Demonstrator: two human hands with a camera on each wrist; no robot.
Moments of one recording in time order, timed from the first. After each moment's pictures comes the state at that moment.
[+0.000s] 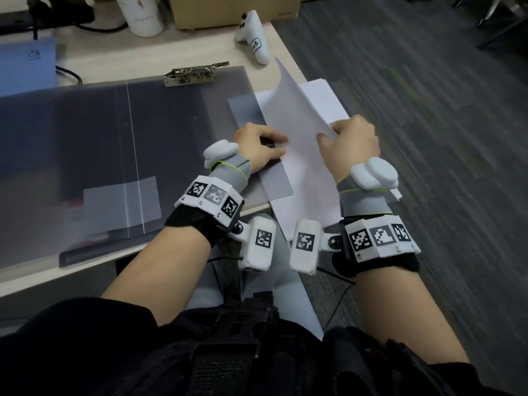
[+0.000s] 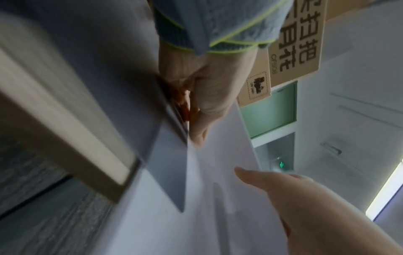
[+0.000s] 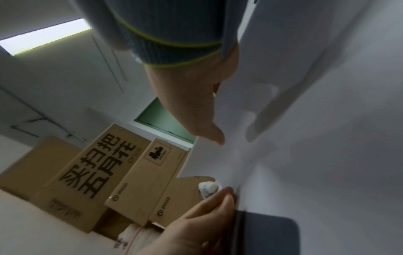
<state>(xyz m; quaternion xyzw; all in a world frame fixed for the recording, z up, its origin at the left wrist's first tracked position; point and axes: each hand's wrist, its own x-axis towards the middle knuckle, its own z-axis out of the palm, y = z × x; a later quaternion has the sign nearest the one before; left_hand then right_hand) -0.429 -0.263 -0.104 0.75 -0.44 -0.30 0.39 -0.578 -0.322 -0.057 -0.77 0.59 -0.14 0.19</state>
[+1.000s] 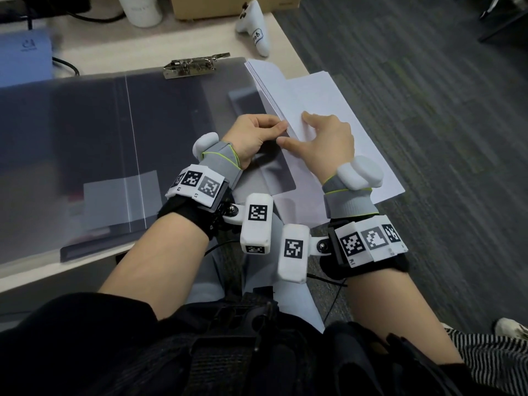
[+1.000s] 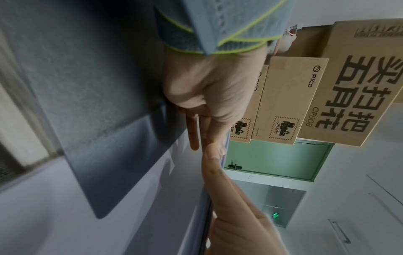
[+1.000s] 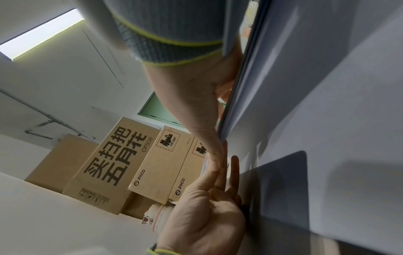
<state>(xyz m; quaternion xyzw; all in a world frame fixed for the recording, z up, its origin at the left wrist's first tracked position) -0.426 -0.257 -0.096 0.58 -0.33 -0.49 0.55 -0.556 -0.302 -0.065 -0.79 0.53 -0.13 0.29</state>
